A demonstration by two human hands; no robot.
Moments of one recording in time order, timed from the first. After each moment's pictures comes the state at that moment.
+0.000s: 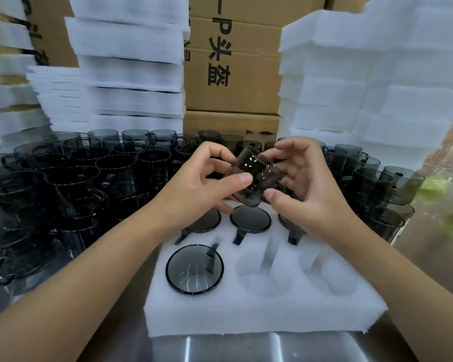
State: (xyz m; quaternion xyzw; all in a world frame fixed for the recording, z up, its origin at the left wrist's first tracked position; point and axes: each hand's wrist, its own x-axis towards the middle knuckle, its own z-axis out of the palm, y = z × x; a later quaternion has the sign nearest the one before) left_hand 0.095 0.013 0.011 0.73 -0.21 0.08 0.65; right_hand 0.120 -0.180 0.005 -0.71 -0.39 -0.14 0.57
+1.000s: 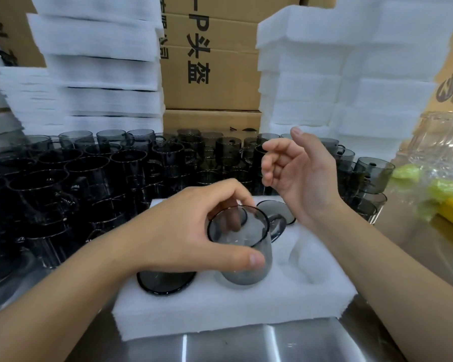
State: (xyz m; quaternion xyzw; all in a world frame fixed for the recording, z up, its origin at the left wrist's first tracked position) left_hand 0.054 -0.004 0.025 0.87 -0.33 0.02 0.36; right_hand 0.131 -0.192 0.020 -0.55 -0.21 -0.01 0.81
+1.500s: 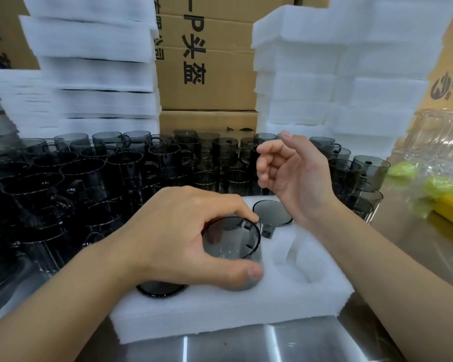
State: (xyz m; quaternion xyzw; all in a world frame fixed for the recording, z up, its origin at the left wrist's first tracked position) left_hand 0.049 -0.004 0.024 0.90 -0.35 0.14 0.23; right_hand 0.132 -0.192 0.019 -0.57 -0.22 0.00 0.80
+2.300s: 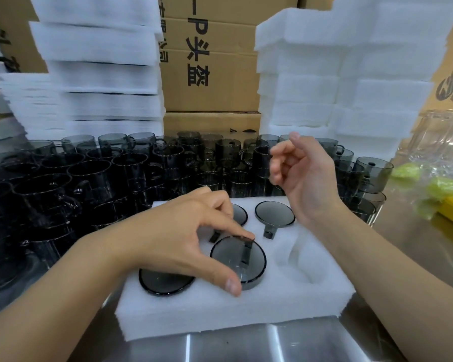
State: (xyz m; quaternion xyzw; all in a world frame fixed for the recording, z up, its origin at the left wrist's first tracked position) left_hand 0.069 0.009 0.019 0.91 -0.35 -0.05 0.23; right_hand 0.132 -0.192 0.018 -0.55 -0.18 -0.08 0.81
